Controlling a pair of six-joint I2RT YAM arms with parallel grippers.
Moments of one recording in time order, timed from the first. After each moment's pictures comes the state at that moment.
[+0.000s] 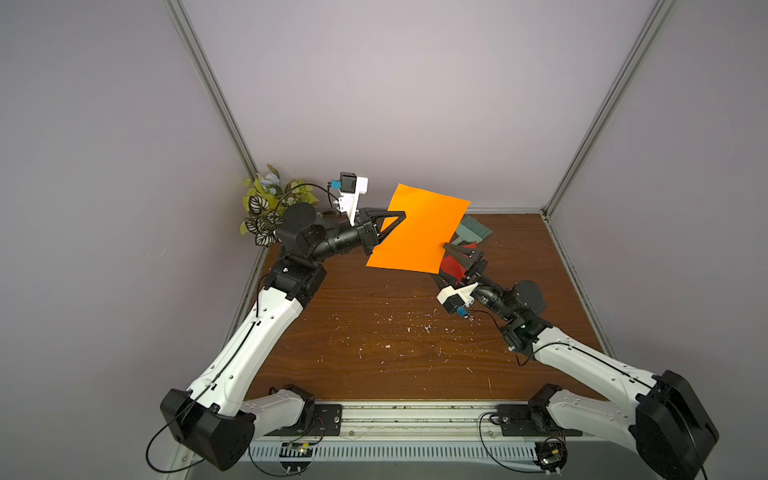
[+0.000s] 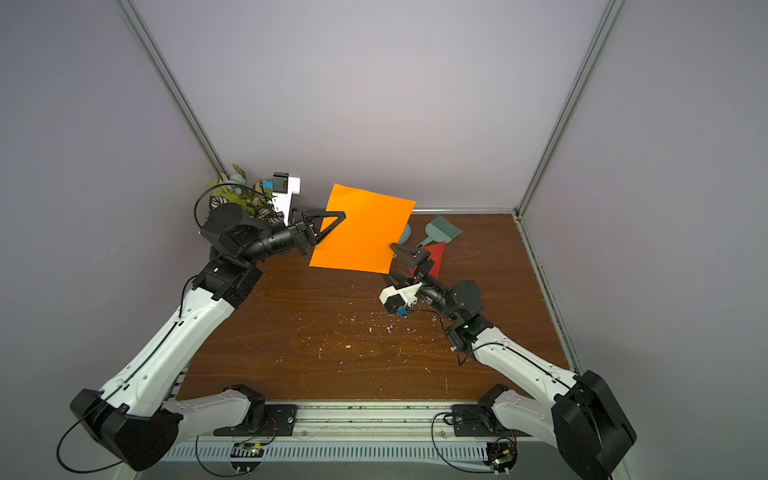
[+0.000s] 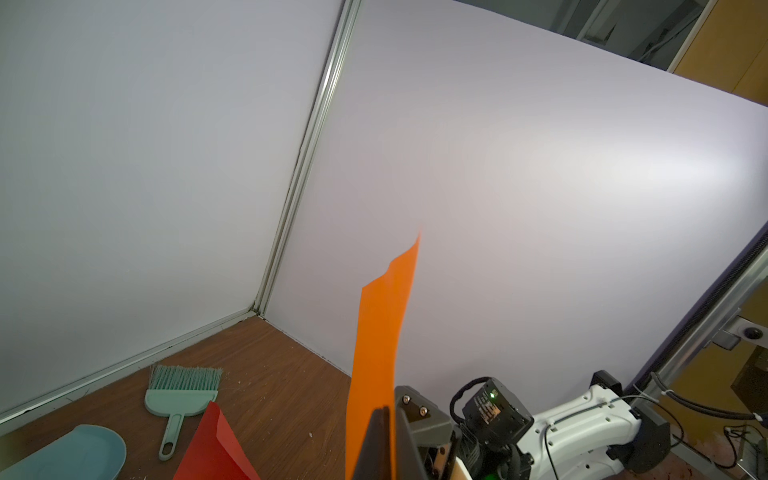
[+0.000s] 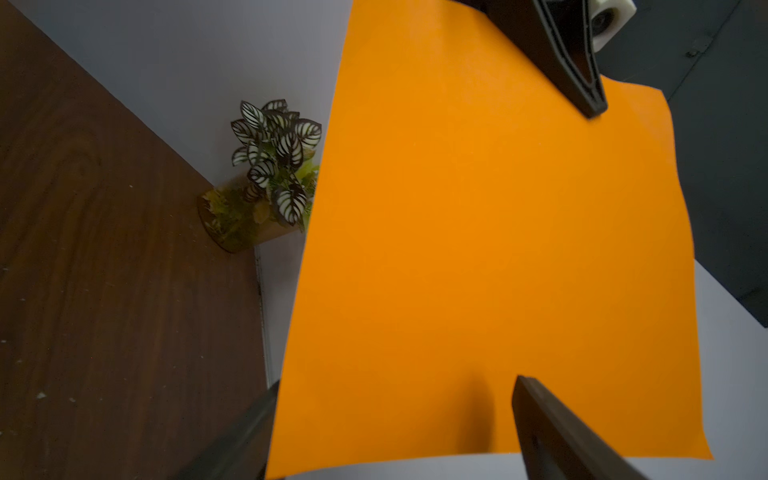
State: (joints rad) left arm -0.40 1.20 1.29 0.13 0.80 -0.55; right arm 0.64 1.12 0.56 0.90 -0.29 -1.11
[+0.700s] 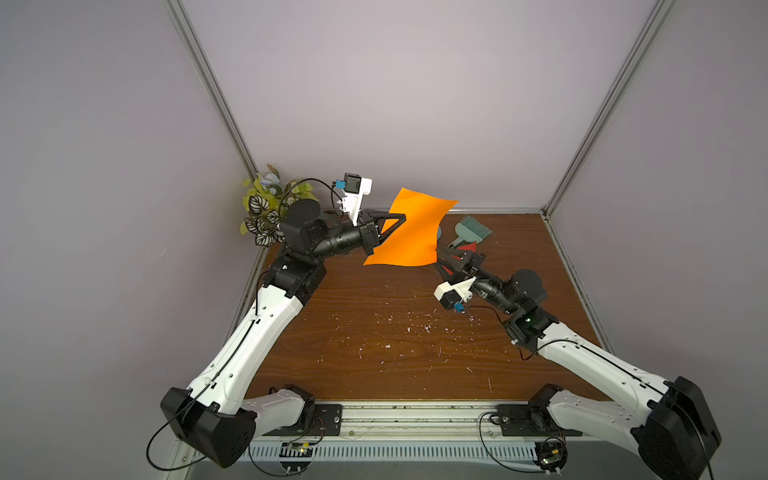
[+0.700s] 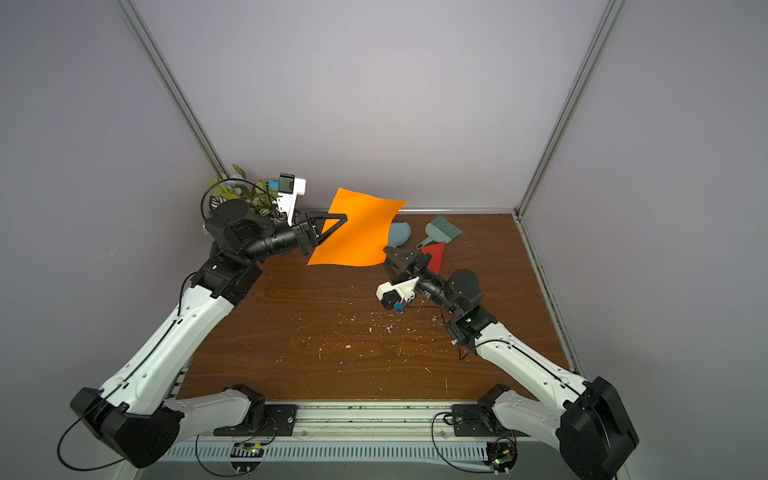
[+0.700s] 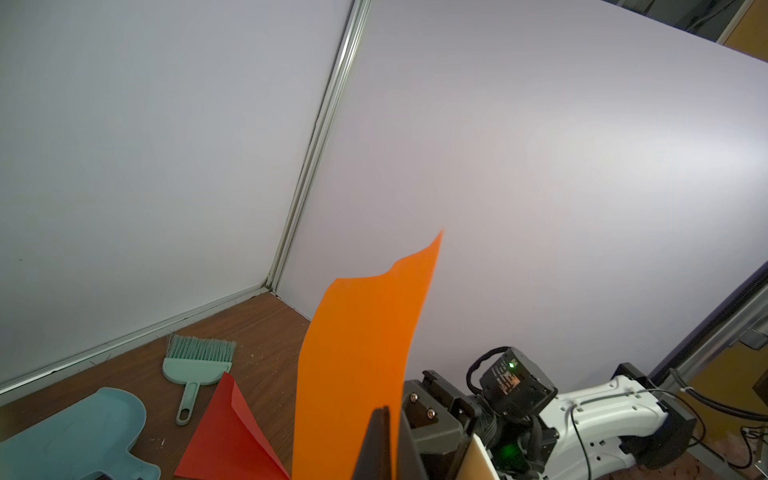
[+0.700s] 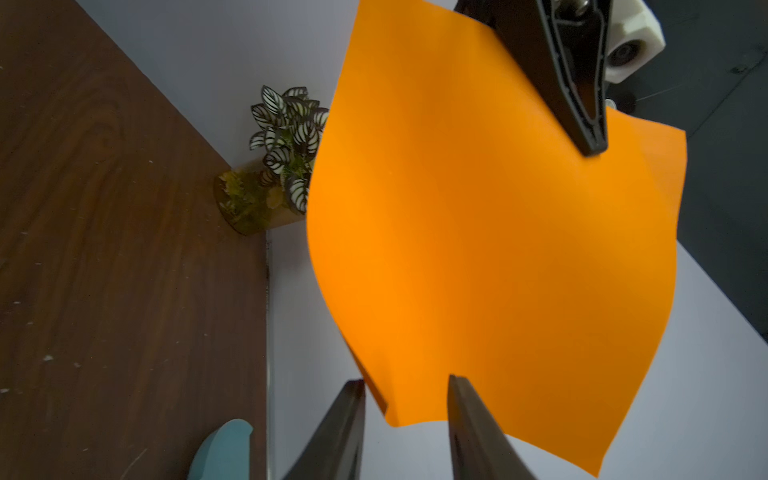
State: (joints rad) left arm -0.40 1.22 1.33 -0.02 0.77 -0.45; right arm 0.64 1.09 0.71 0.57 -0.35 -1.19
